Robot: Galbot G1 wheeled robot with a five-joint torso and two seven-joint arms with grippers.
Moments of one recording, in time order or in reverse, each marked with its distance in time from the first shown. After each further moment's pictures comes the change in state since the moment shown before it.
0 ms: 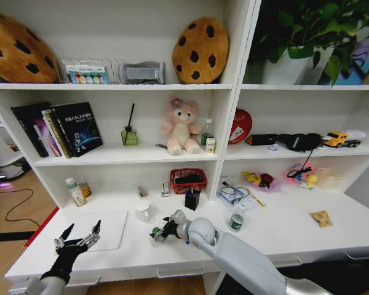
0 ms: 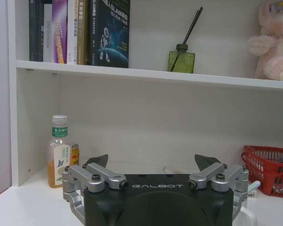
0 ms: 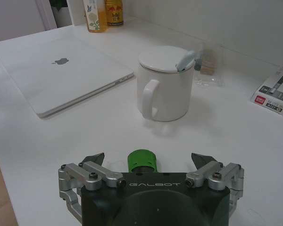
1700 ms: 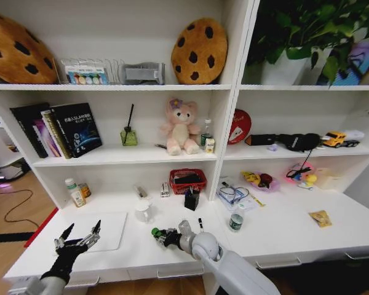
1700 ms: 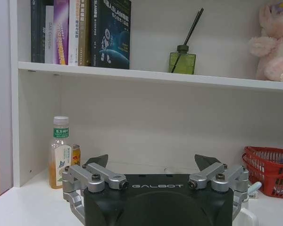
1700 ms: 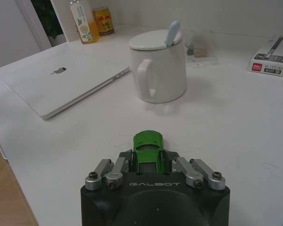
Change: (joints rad) left arm 0.000 0.000 0.000 0.000 0.000 0.000 0.000; right arm -0.223 0.030 0.176 -0.009 -0.057 0.010 -0.089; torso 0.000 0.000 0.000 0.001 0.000
